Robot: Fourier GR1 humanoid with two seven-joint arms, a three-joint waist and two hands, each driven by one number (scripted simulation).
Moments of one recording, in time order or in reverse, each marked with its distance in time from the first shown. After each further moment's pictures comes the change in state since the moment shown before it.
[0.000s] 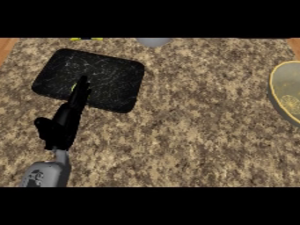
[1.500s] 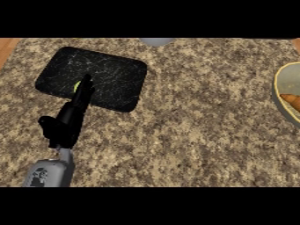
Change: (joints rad) left arm -0.016 -0.020 -0.004 0.009 -0.011 -0.001 -0.003; right arm -0.448 -0.026 0.123 1.493 0.479 -0.130 -0.875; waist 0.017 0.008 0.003
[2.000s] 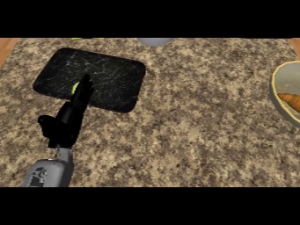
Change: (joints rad) left arm -0.002 0.001 0.009 0.007 0.004 -0.003 0.002; right arm -0.098 -0.051 -0.151 0.146 -0.147 0.094 -0.133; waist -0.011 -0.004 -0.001
